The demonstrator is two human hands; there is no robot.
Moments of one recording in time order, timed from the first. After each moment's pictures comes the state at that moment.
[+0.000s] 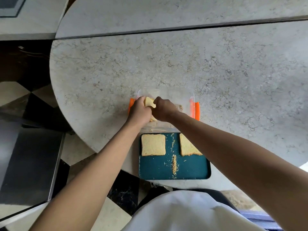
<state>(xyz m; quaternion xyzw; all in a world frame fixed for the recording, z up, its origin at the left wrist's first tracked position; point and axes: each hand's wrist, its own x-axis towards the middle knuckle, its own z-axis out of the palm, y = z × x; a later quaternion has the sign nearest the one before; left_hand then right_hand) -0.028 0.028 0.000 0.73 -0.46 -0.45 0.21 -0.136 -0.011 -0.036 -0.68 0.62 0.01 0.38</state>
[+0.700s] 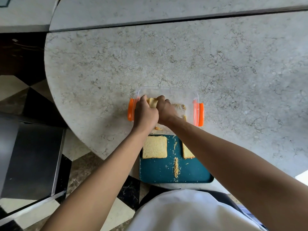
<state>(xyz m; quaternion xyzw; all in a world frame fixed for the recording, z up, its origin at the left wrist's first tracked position) -0.052 0.016 -0.011 0.79 -0.40 -0.41 0.22 -0.131 -0.016 -0.060 -0.62 0.66 -0.03 0.43</state>
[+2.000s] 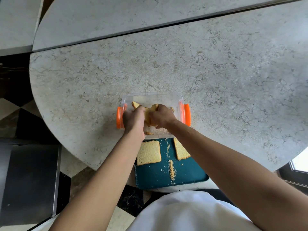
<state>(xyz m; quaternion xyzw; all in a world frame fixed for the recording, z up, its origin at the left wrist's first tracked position) -0.064 0.006 -0.020 0.76 -0.11 -0.50 0.39 -0.165 -0.014 -0.063 -0.46 0.69 -0.11 0.55</state>
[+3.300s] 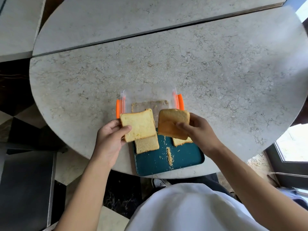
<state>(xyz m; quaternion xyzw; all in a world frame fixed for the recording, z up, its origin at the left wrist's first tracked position) 0.014 0.129 0.030 0.61 -0.28 -0.61 0.43 -0.259 0.145 0.010 -0.40 0.59 -0.37 0.59</state>
